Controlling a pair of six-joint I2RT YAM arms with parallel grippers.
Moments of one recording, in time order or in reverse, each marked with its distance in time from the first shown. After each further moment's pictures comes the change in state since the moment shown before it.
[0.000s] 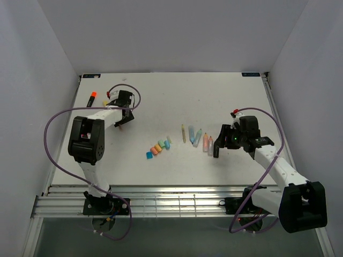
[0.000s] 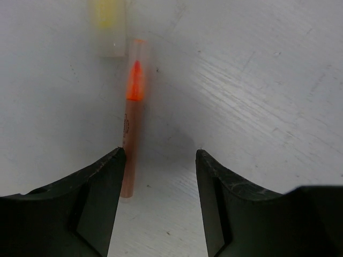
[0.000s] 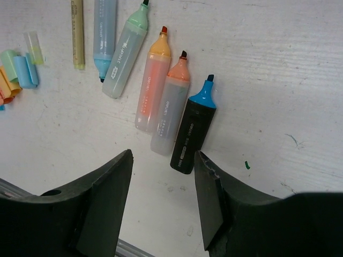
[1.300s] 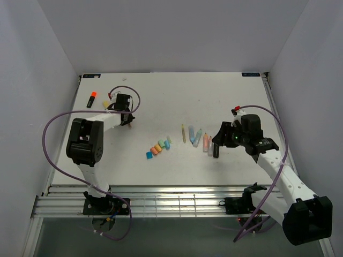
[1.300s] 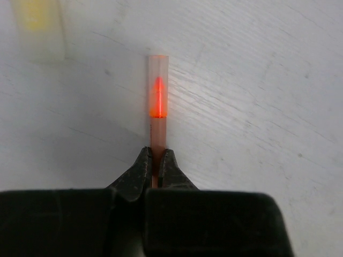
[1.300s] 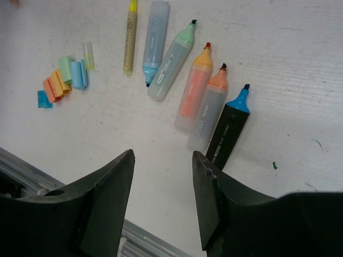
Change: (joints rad) left arm 0.019 -0.005 -0.109 0.214 0.136 0.030; right arm 0.032 -0.117 0.036 -0.044 -0.039 0.047
